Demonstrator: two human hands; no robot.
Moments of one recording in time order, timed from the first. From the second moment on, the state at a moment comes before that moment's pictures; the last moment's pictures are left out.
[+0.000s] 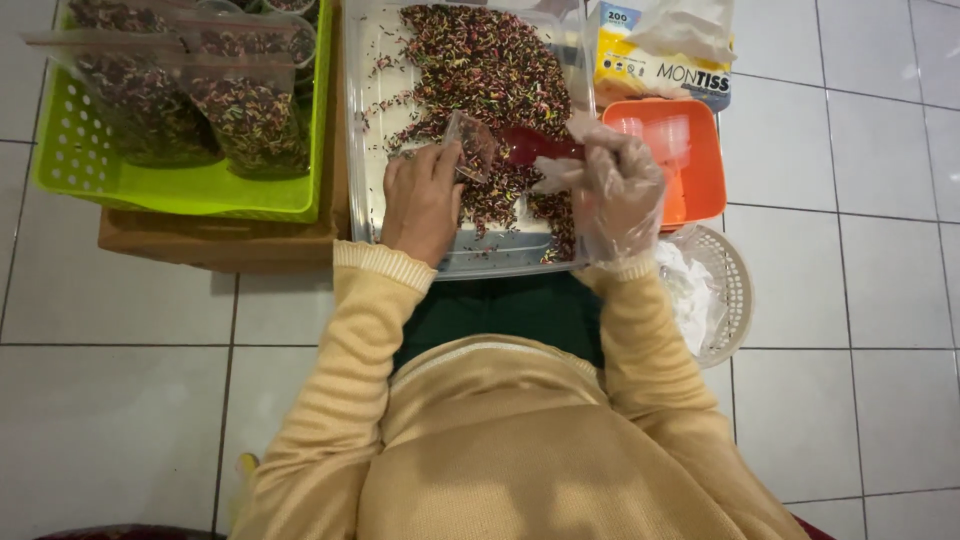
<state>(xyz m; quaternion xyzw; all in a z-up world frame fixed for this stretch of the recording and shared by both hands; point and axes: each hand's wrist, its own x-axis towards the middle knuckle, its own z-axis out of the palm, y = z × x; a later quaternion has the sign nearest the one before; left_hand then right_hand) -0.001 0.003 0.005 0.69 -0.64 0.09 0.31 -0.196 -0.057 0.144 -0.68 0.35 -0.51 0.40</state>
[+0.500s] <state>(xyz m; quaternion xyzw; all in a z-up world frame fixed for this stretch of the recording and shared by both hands) -0.004 0.007 0.012 0.71 -0.64 0.02 0.31 -0.203 -0.062 0.141 -0.79 0.32 -0.49 0.20</state>
